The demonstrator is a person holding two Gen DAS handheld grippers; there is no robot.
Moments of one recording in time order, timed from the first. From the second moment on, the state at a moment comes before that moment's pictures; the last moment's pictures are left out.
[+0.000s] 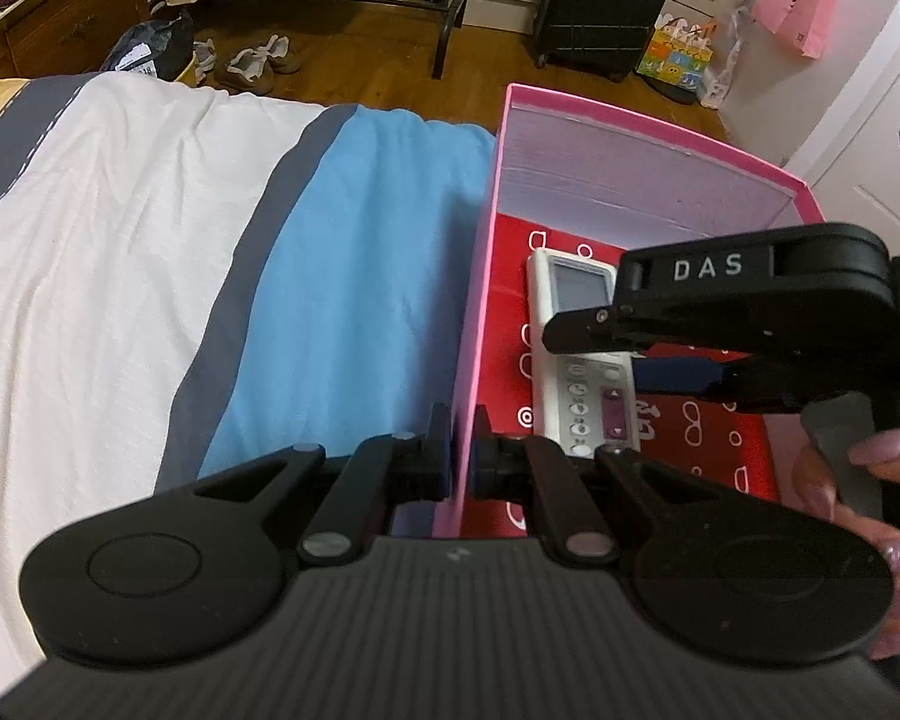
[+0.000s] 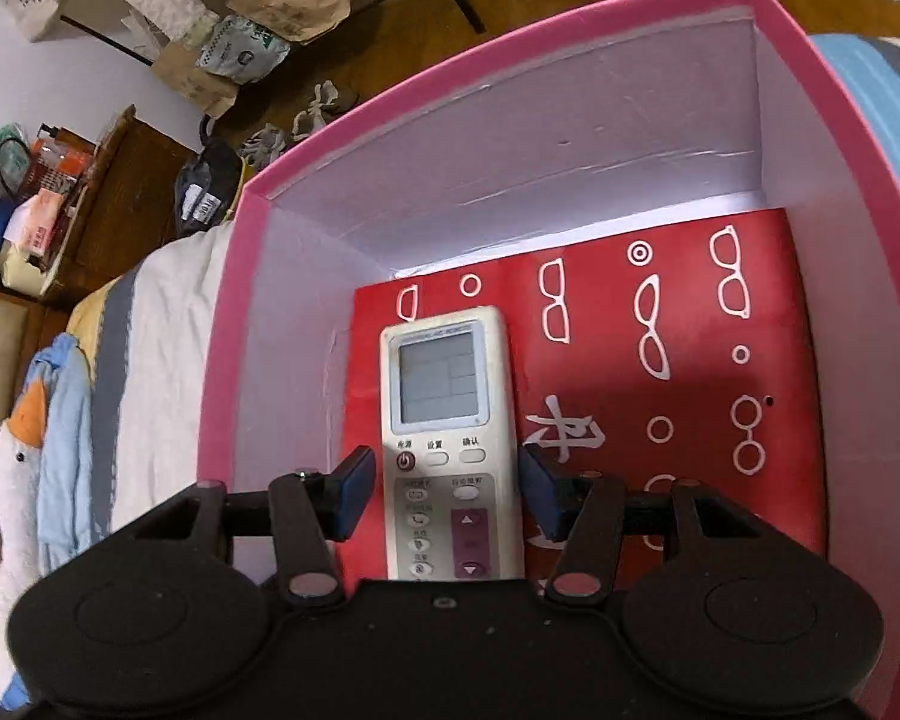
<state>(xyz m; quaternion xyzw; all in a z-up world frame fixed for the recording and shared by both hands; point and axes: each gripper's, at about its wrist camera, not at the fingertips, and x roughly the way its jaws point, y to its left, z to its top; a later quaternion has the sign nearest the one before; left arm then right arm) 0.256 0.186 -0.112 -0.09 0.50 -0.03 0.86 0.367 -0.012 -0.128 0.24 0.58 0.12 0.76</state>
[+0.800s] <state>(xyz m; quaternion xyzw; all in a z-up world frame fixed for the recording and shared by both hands) 0.255 0.185 -0.108 -0.08 0.50 -0.02 0.86 0.236 -0.130 0.023 -0.03 0.49 0.21 0.84</state>
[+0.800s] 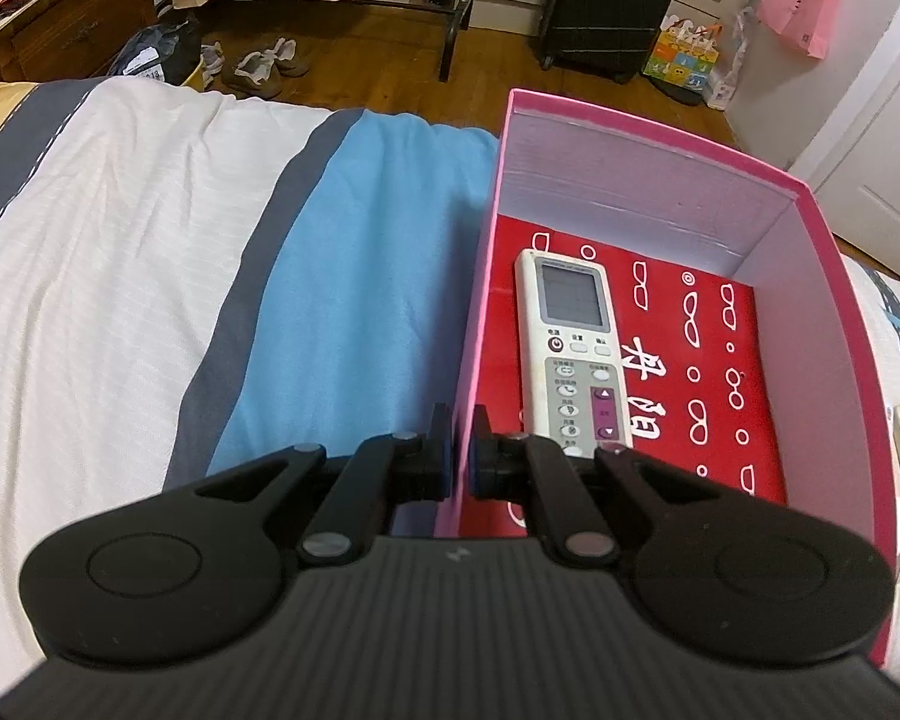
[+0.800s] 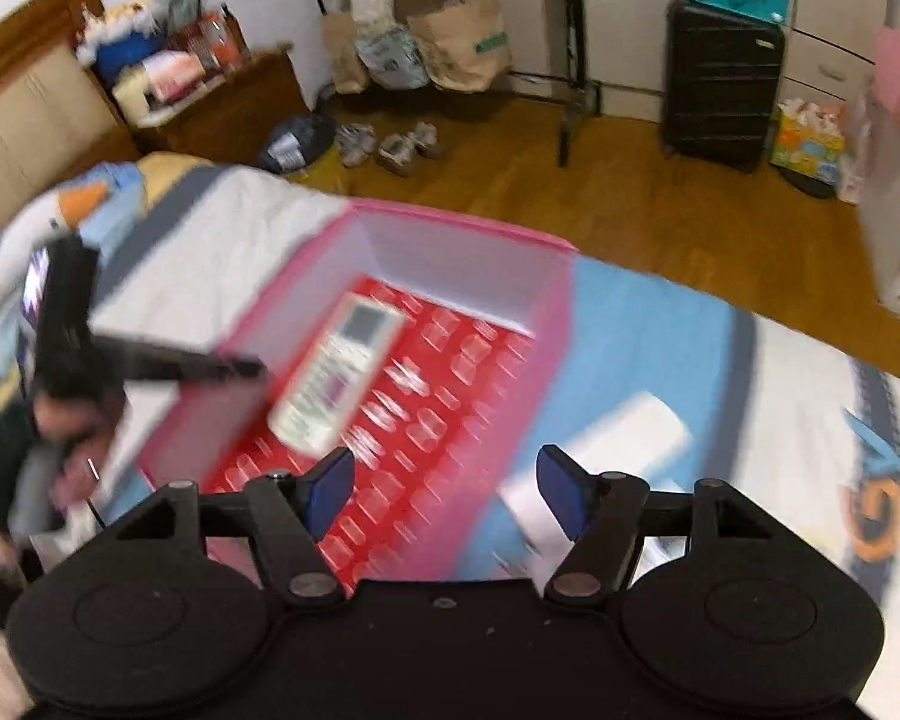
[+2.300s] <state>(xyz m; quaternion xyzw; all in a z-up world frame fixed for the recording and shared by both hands) 0.256 0.183 -0.115 -0.08 0.51 -0.02 0.86 0.165 -0.141 0.010 0.01 0.45 0.22 0.86</state>
